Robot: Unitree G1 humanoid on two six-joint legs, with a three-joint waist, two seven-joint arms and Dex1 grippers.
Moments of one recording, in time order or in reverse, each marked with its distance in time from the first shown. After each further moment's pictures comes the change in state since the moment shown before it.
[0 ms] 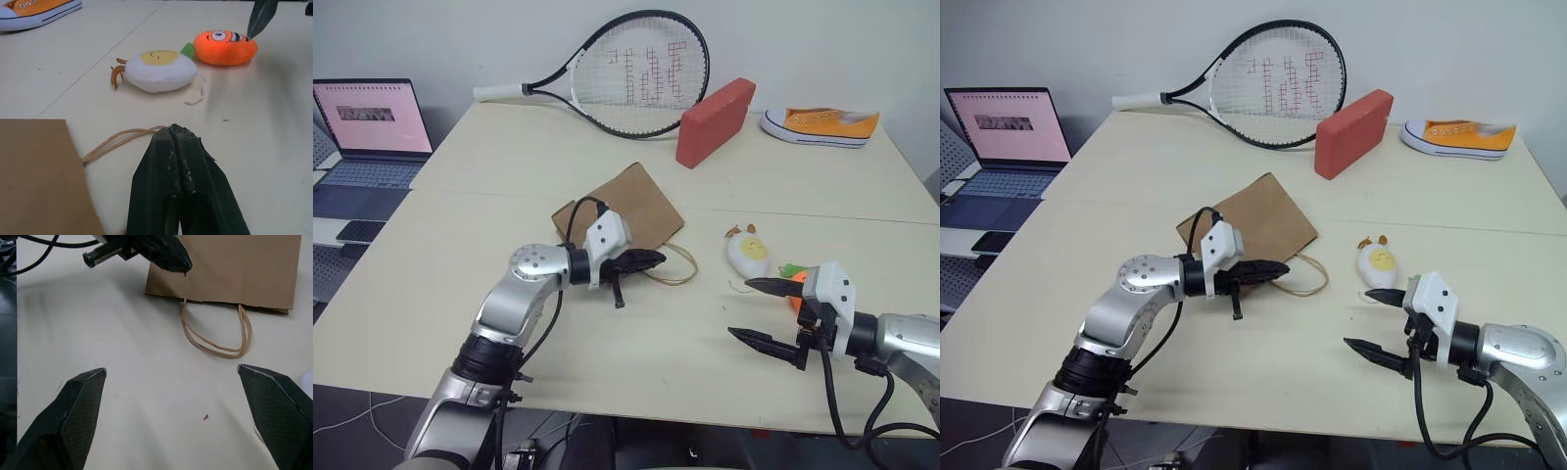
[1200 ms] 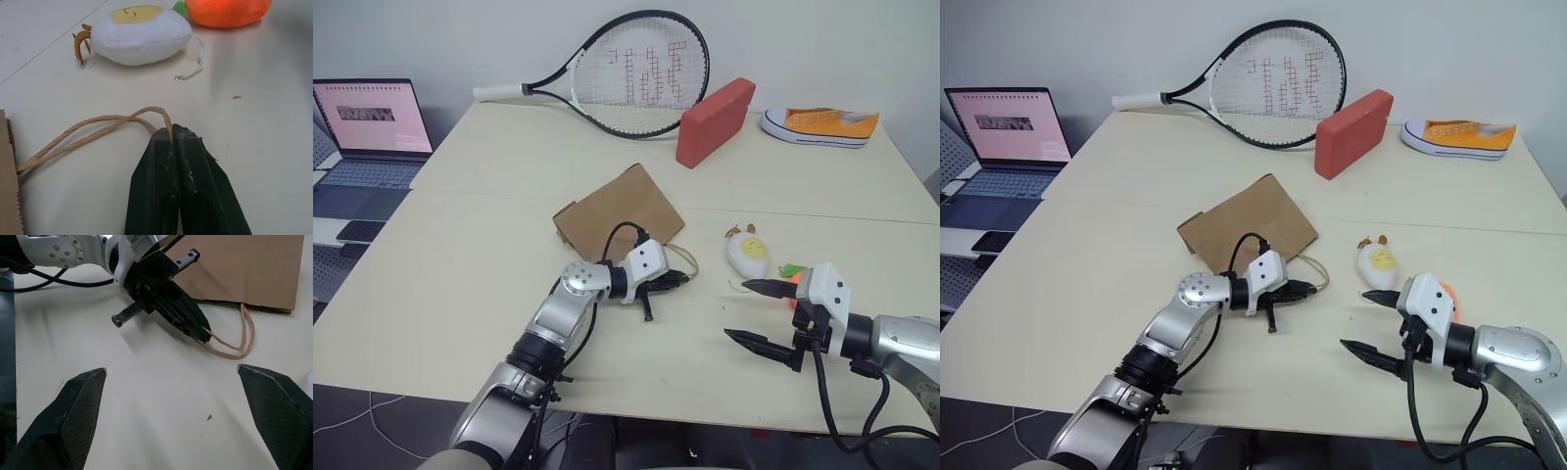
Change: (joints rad) left arm -0.062 -0.150 -0.110 0.278 0.165 -0.196 0.031; right arm -0.001 -0.006 0.019 -0.034 0.000 0.023 -0.042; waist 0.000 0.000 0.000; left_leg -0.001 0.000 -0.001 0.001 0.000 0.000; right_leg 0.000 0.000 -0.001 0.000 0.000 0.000
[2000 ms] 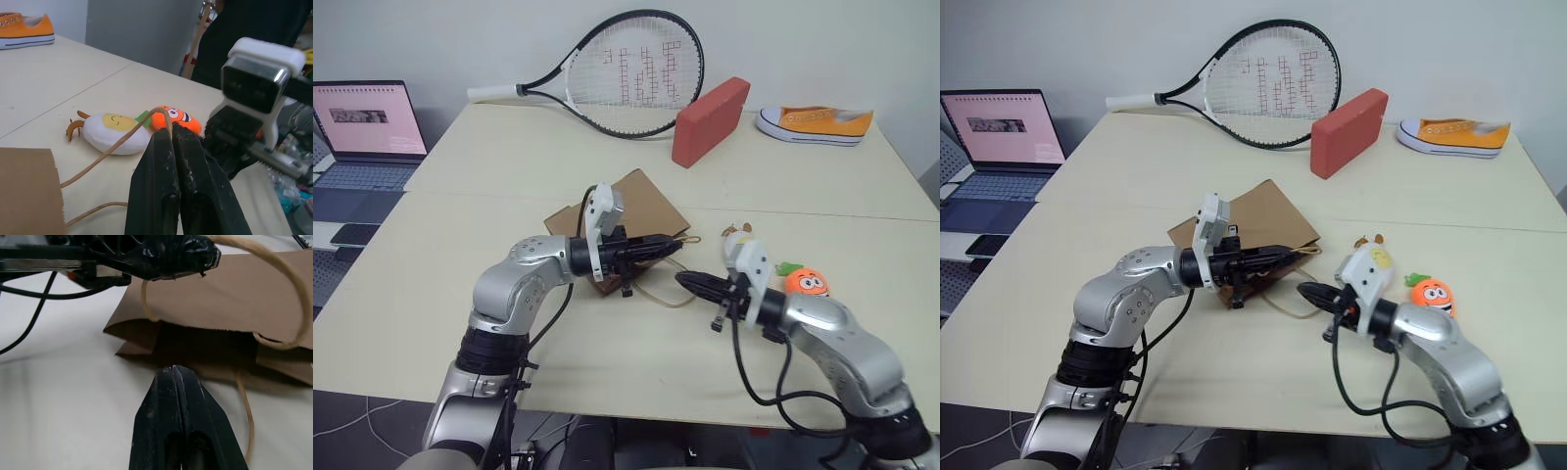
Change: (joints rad) left arm -0.019 0.090 0.275 -0.370 -0.530 0.606 -0.013; right arm -0.338 0.403 0.384 0.283 -0.224 -0.086 -0.205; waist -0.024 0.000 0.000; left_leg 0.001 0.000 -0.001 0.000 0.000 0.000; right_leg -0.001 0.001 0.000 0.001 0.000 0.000
